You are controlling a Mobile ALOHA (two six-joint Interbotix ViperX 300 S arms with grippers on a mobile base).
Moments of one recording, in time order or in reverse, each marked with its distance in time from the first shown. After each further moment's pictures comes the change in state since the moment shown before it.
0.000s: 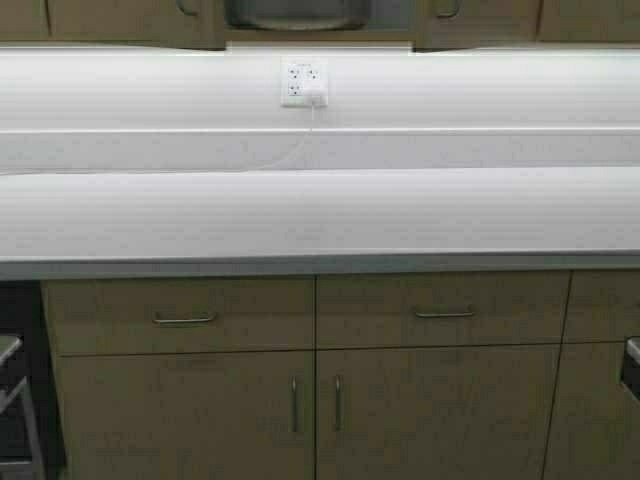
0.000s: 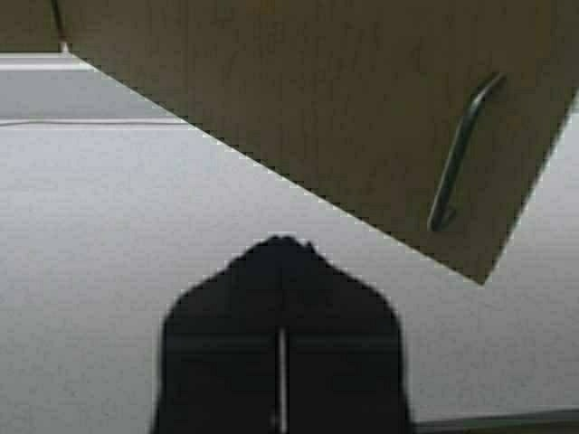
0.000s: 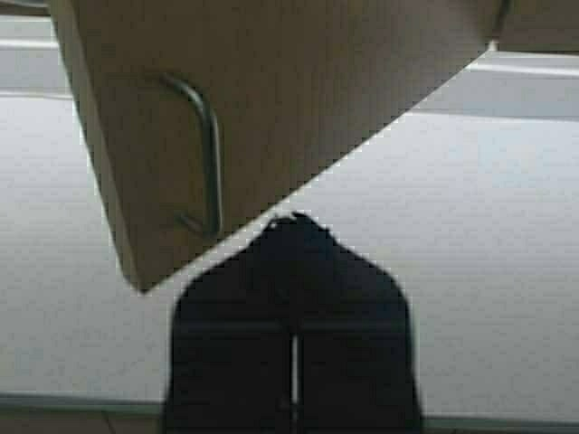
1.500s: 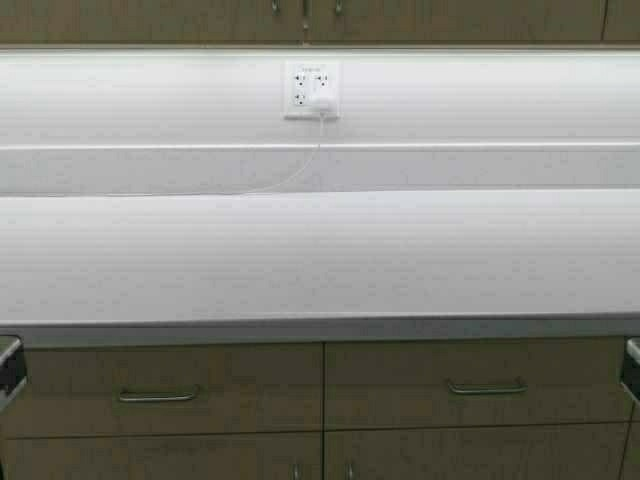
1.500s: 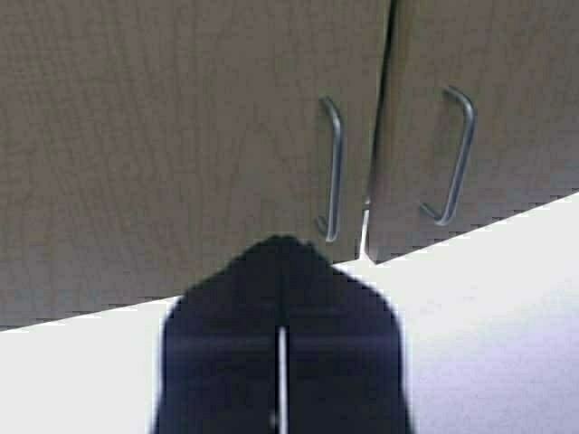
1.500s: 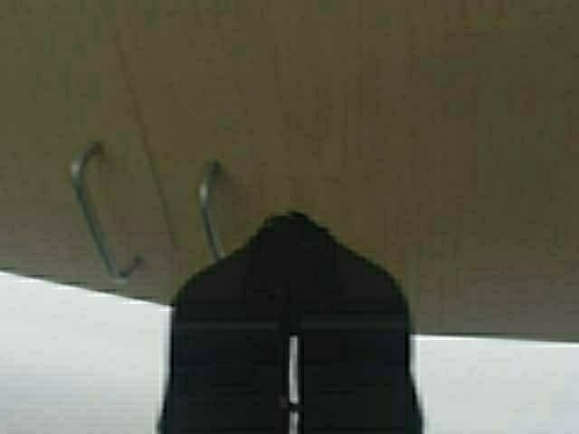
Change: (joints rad) left arm -0.290 -0.077 0.032 0.057 -0.072 -0.023; right arm 0.201 0.075 -0.250 0.091 0.064 0.017
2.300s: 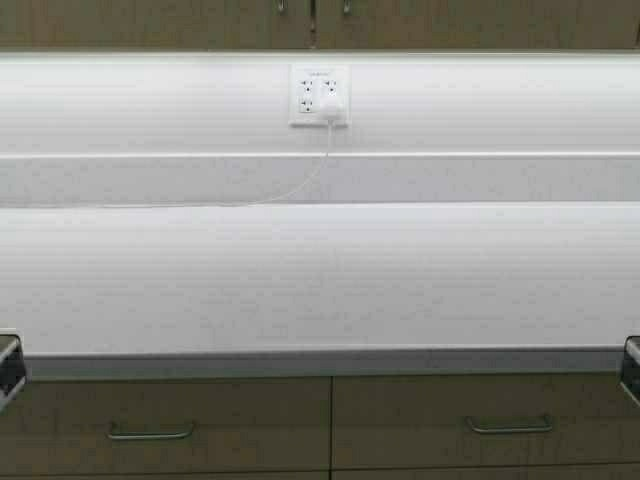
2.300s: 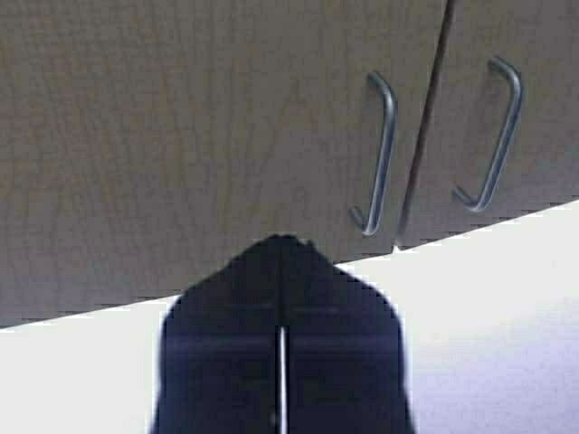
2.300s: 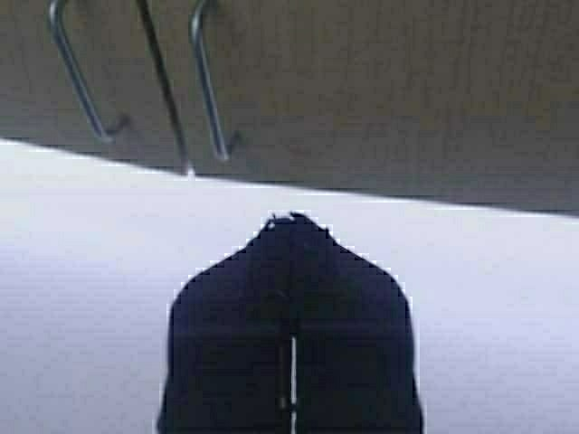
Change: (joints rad) left arm -0.017 -0.095 0.158 0.000 -0.034 -0.032; right arm 0.054 -0.314 0.377 0.005 0.092 -0.012
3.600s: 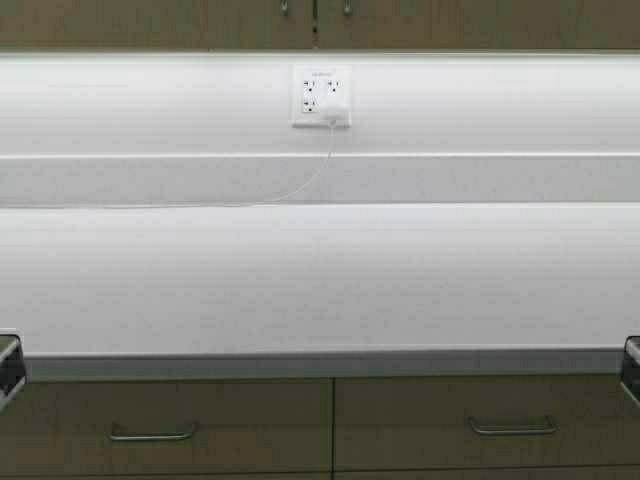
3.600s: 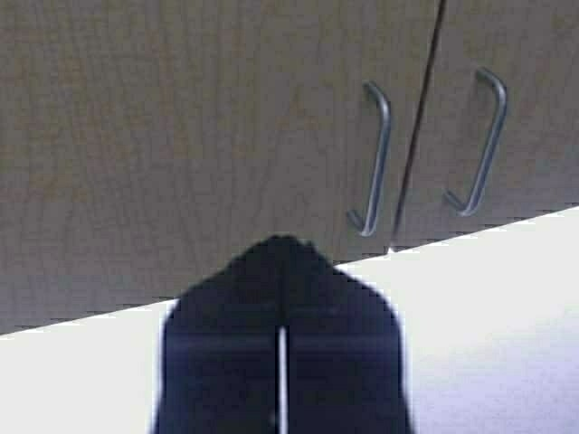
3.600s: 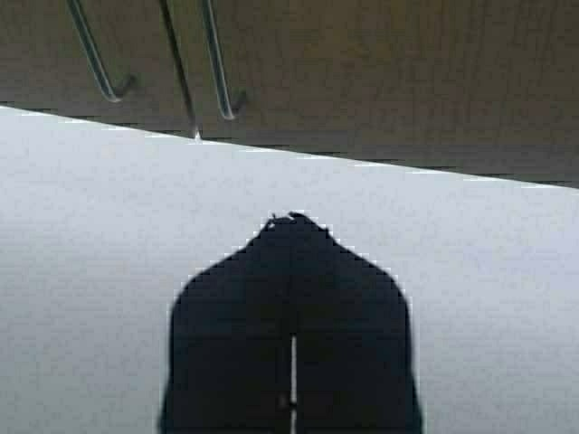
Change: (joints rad) left arm 0.000 -0.018 0.003 0.000 0.000 0.000; right arm 0.000 0.000 0.031 0.000 0.000 0.000
